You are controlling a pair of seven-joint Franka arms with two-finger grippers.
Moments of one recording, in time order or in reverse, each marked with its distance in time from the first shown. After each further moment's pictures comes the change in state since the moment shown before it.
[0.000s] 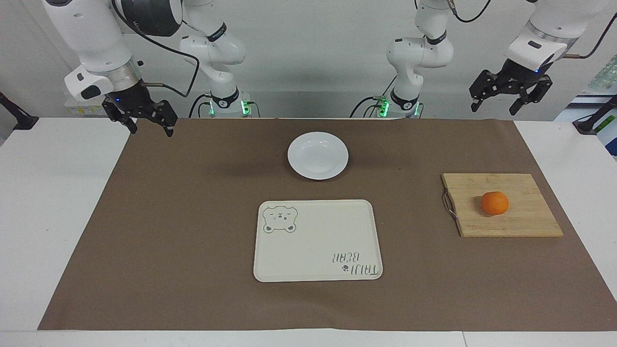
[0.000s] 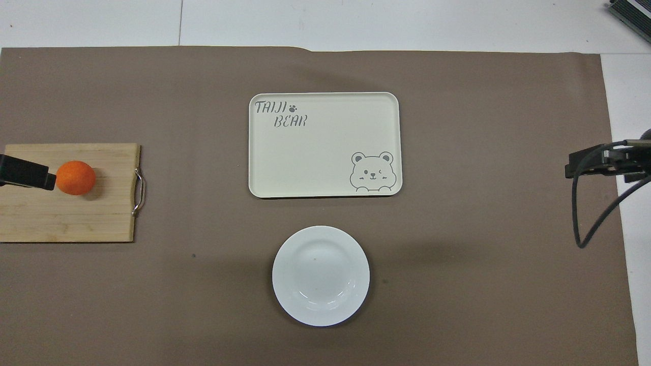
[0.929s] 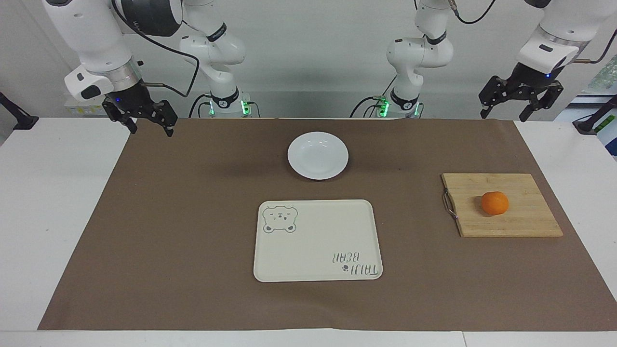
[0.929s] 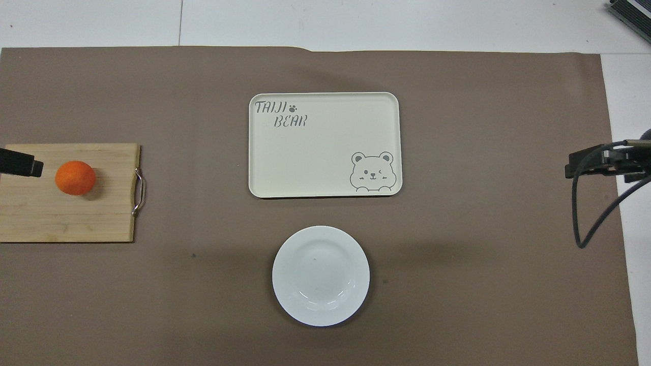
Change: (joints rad) left arm 0.058 0.000 0.006 -0.054 -0.004 0.120 0.119; right arm 0.000 0.000 0.000 0.000 0.000 0.000 0.000
